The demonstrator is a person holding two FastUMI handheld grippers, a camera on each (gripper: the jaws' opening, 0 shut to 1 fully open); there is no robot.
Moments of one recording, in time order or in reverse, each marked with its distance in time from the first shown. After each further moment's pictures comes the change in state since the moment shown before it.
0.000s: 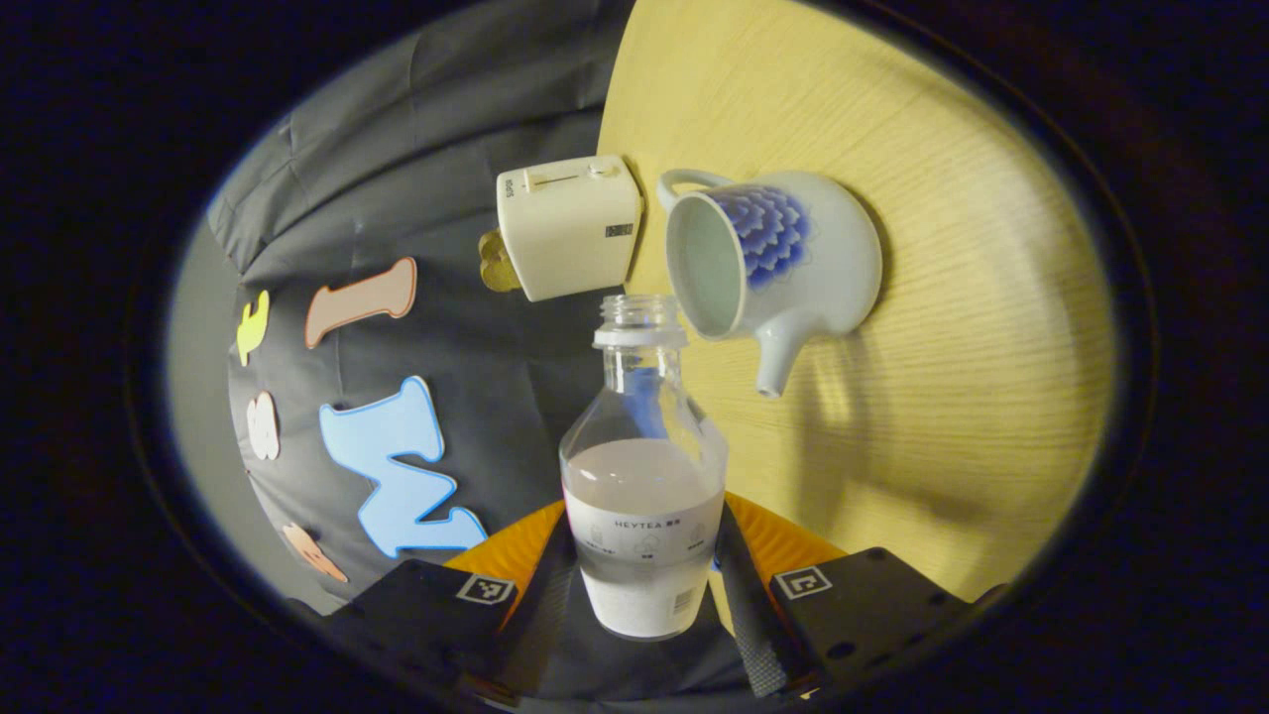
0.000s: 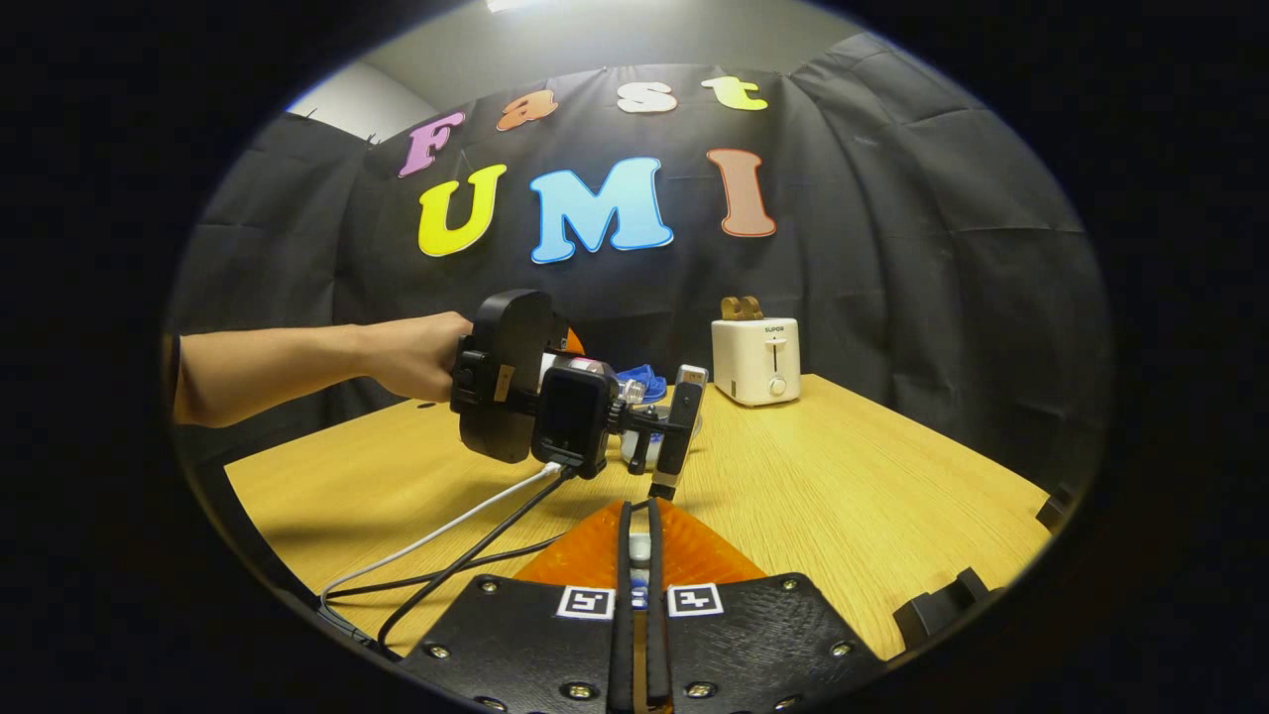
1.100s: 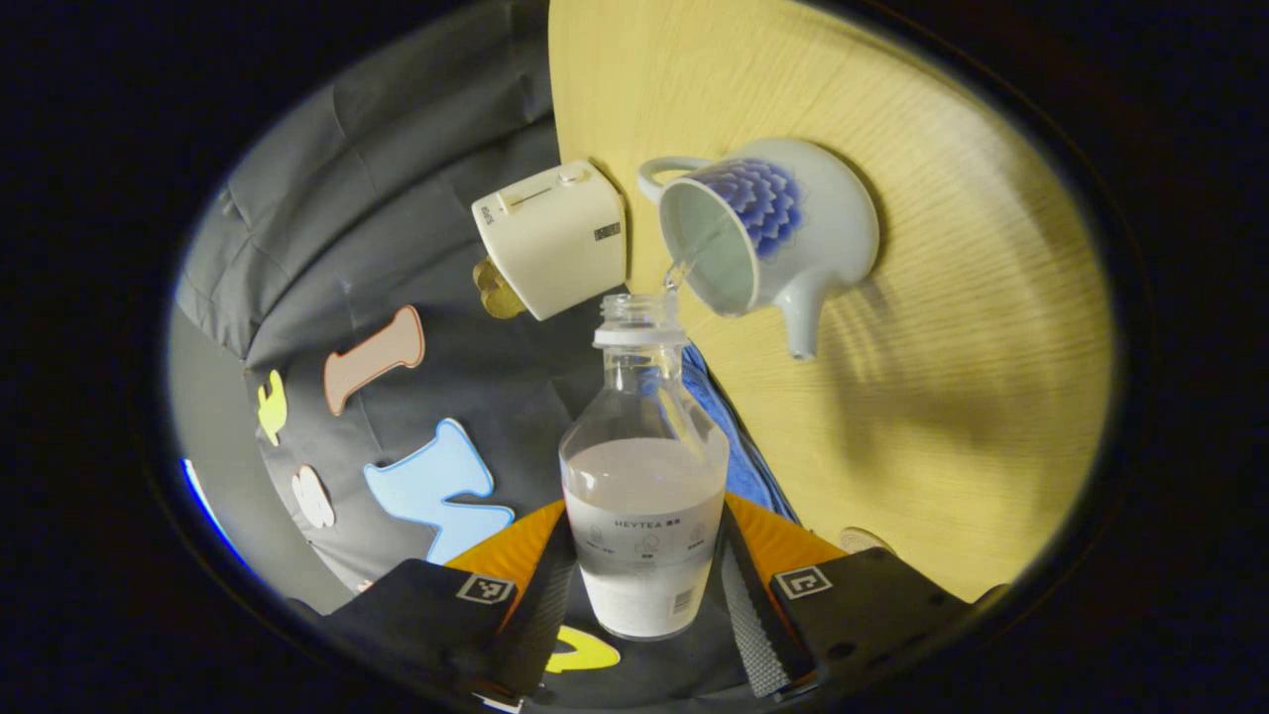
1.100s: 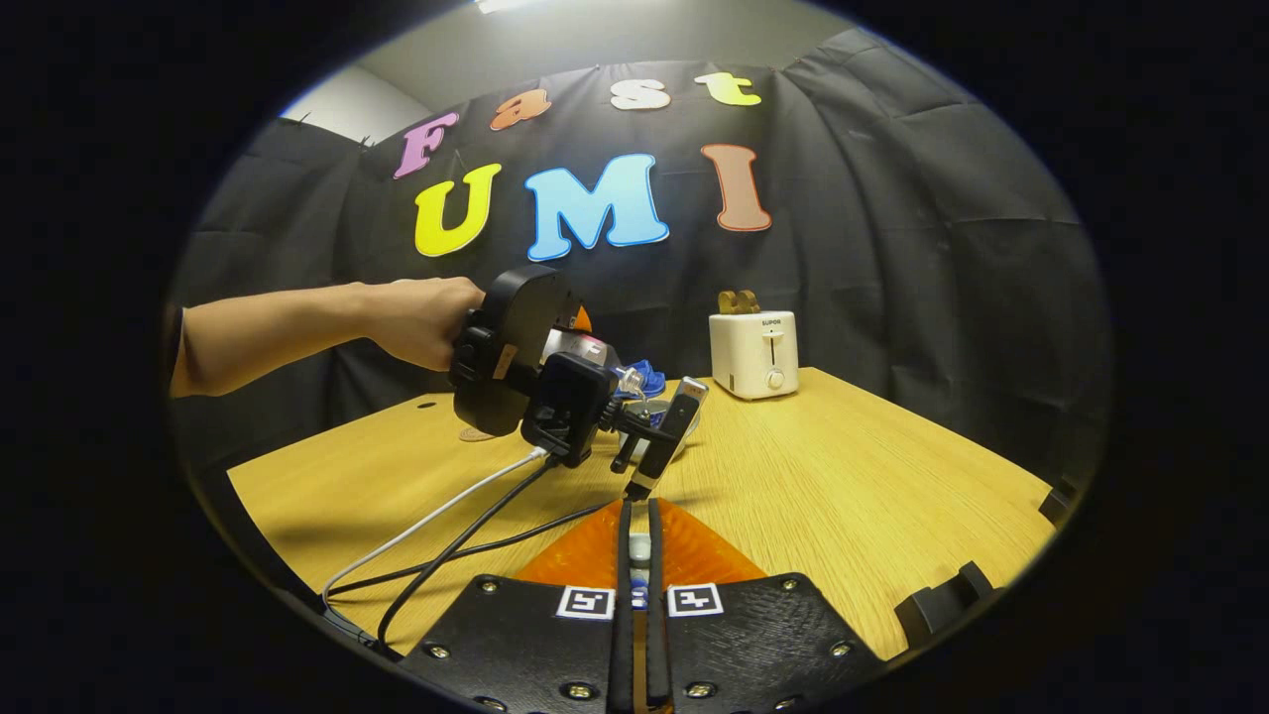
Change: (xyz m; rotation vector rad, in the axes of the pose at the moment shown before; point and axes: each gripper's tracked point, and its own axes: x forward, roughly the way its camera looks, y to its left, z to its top) left arm -0.005 0.027 0.005 0.211 0.016 0.051; right arm -0.003 -0.004 -0.005 0.021 0.017 -0.004
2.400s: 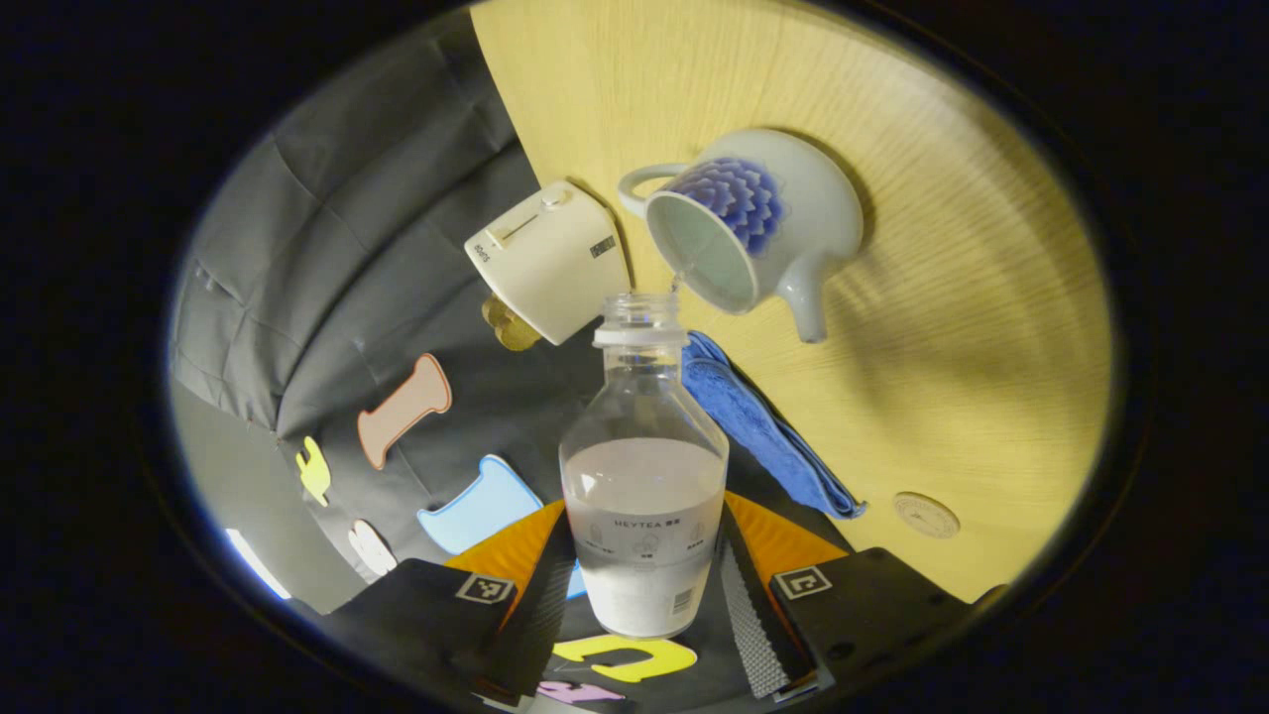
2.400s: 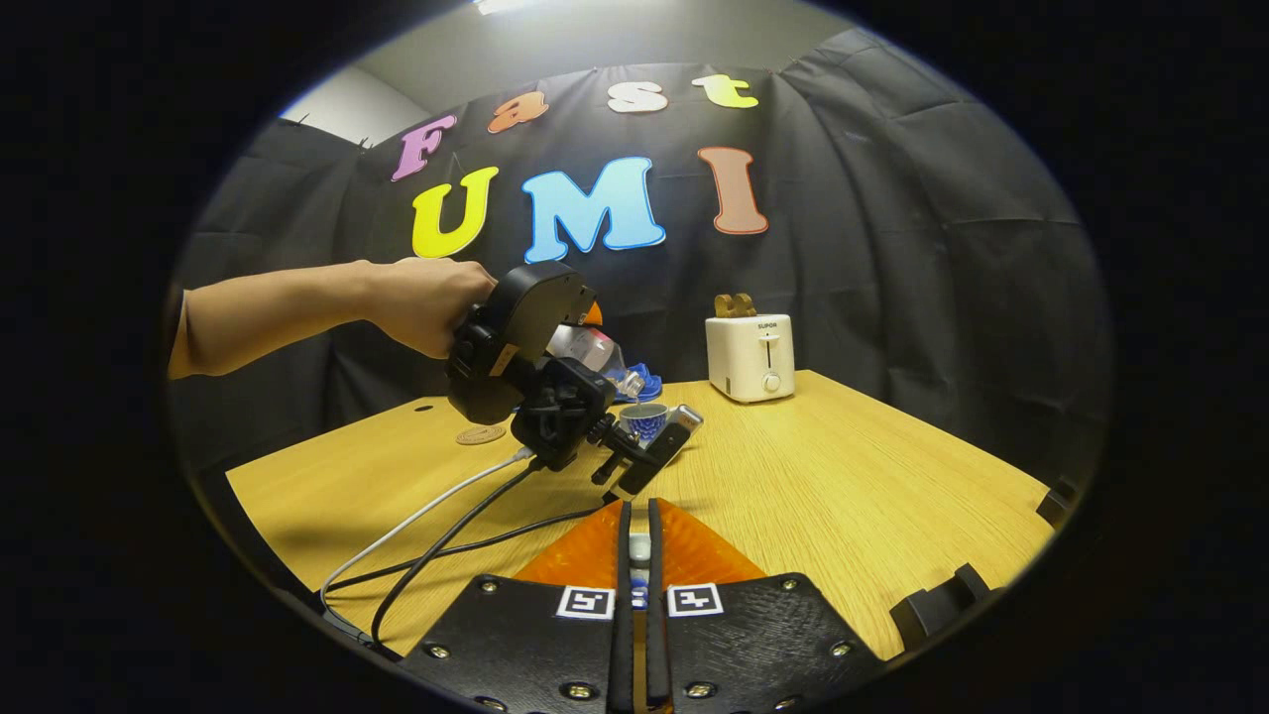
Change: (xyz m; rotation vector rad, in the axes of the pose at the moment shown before) left arm -0.006 0.023 0.007 0.190 -0.004 0.068; right arm -0.001 -0.001 0.006 -0.001 -0.012 -0.003
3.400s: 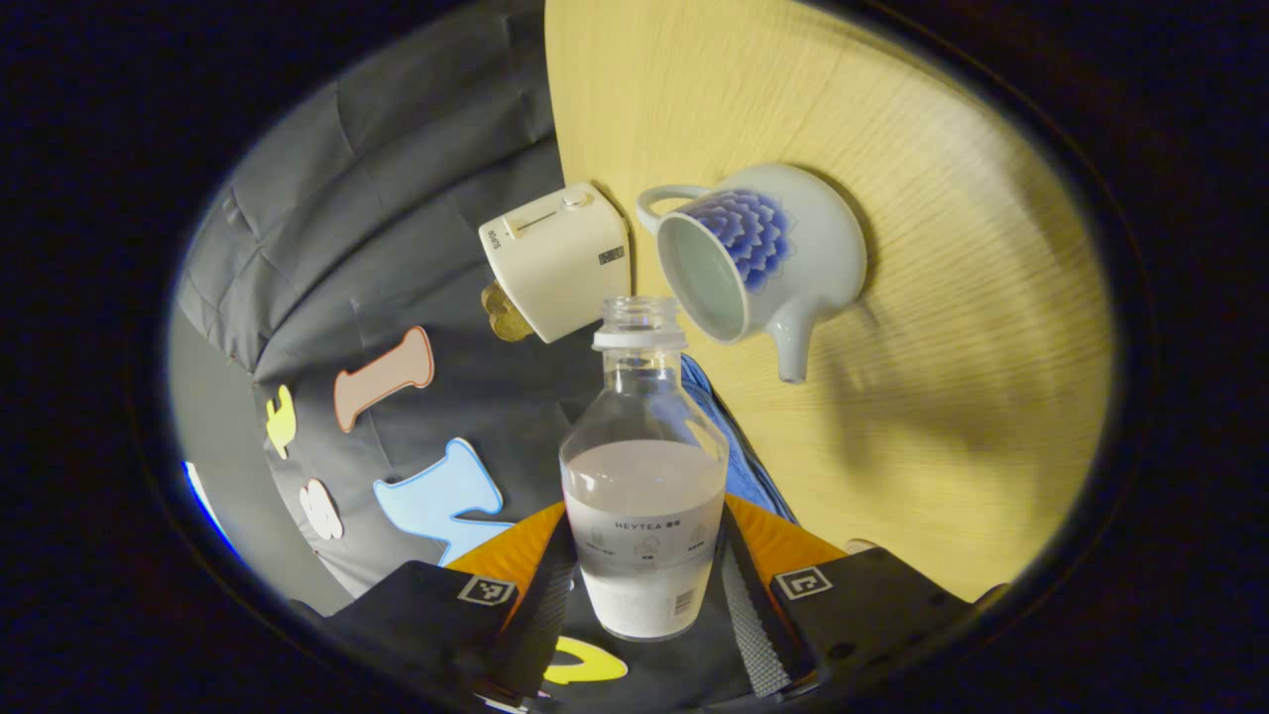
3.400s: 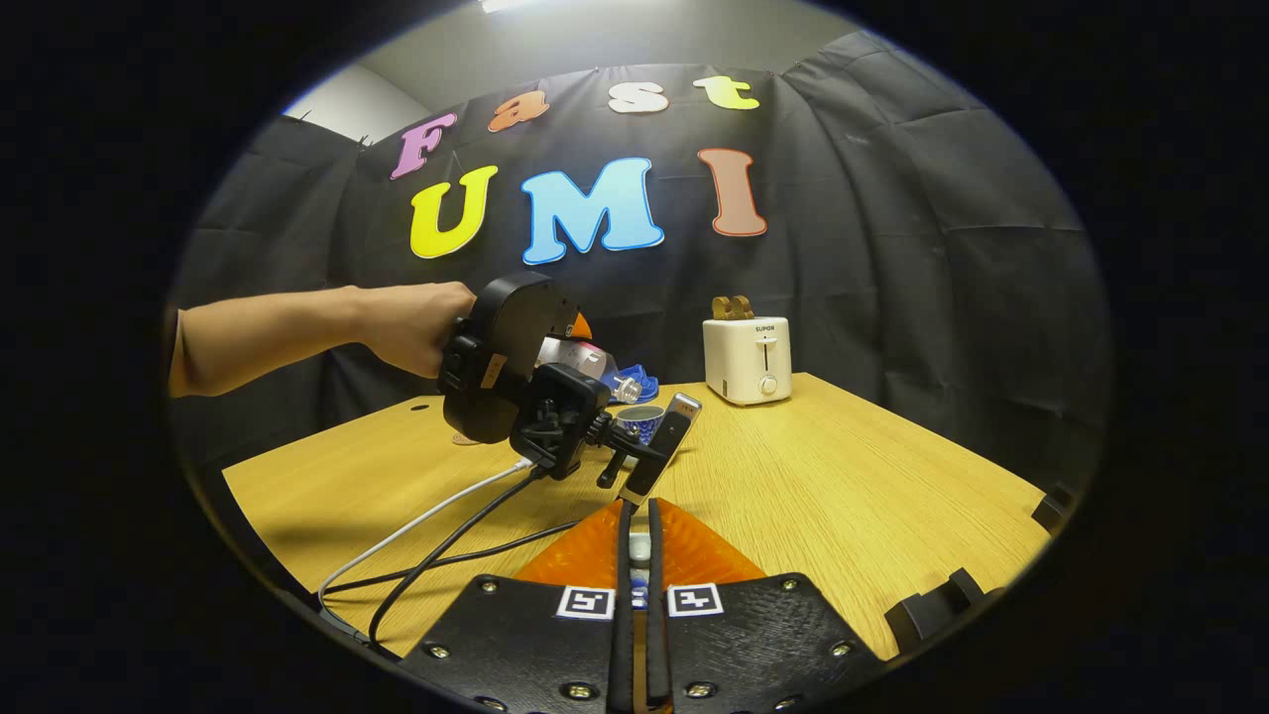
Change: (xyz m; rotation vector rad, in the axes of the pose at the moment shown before) left arm 0.000 -0.025 0.012 -0.228 -0.066 -0.048; right arm -0.001 0.000 0.003 -0.009 0.000 -0.011
